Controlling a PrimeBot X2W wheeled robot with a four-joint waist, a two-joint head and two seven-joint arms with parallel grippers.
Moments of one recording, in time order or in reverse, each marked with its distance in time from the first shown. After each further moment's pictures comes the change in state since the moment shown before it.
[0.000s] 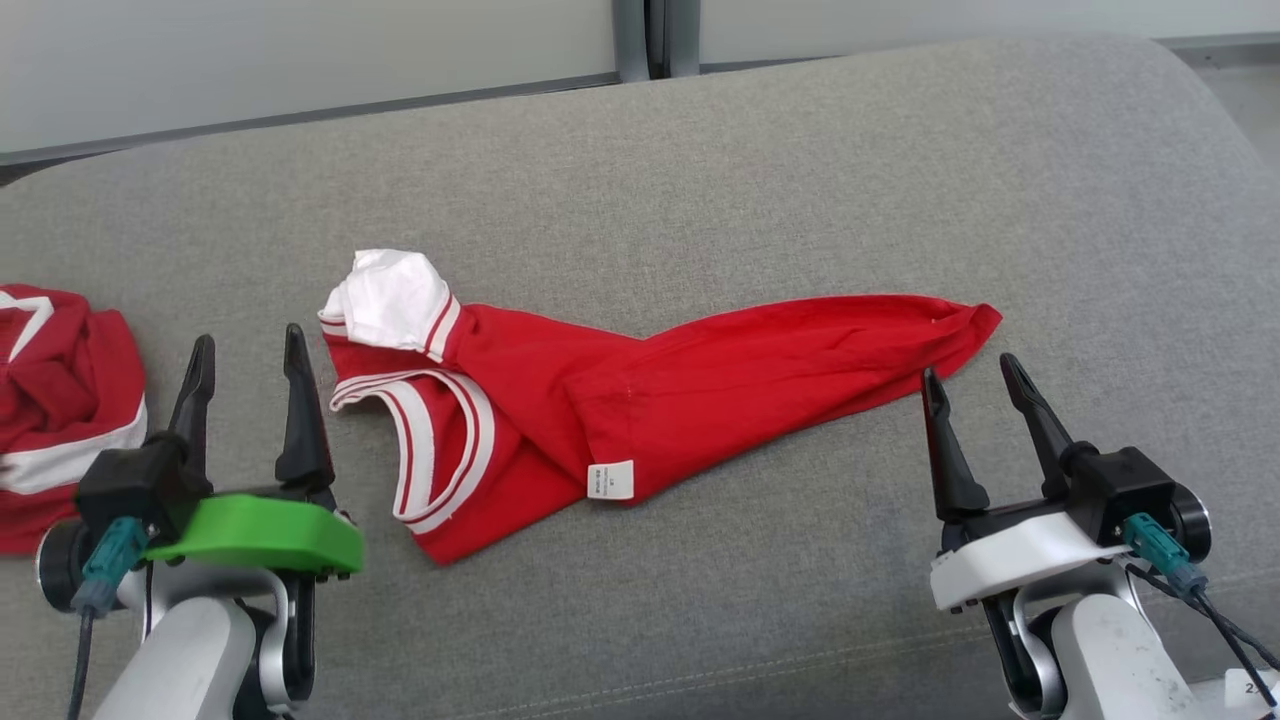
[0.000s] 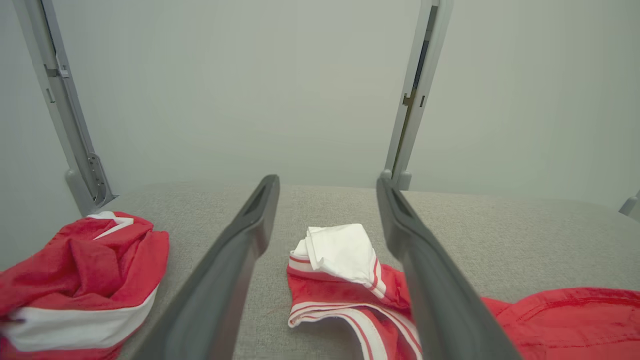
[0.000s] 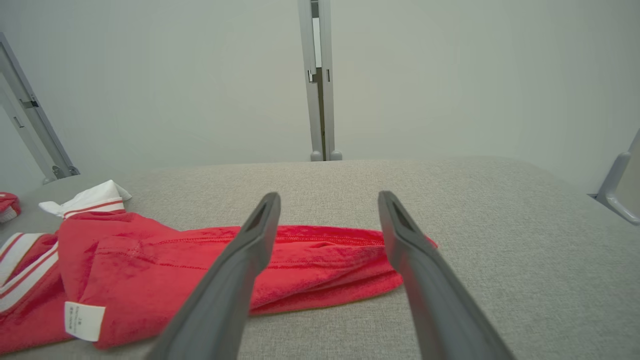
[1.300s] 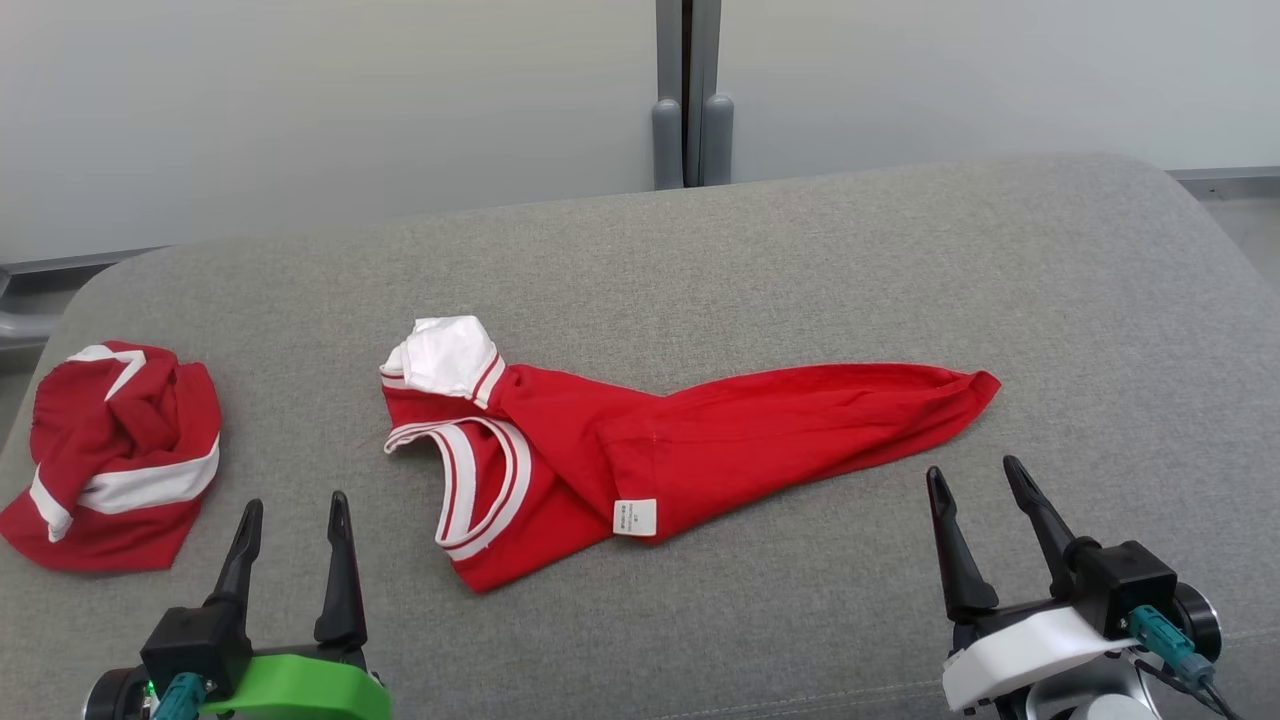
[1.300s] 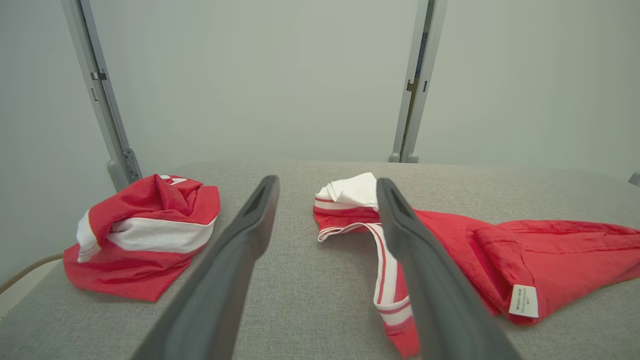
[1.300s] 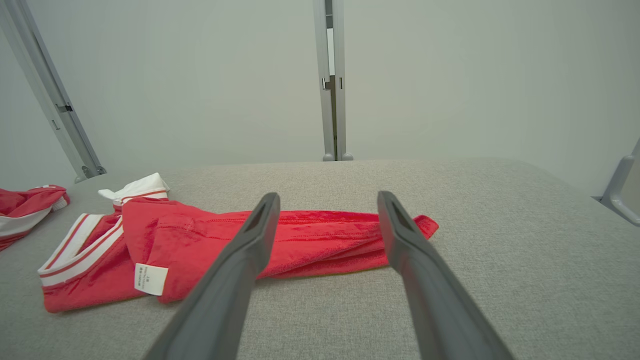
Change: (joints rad) left arm 0.313 -0.160 0.201 0.006 0.262 -0.180 0.000; right arm 0.184 0.000 0.000 -0.069 0.002 0.000 0.034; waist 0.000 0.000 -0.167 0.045
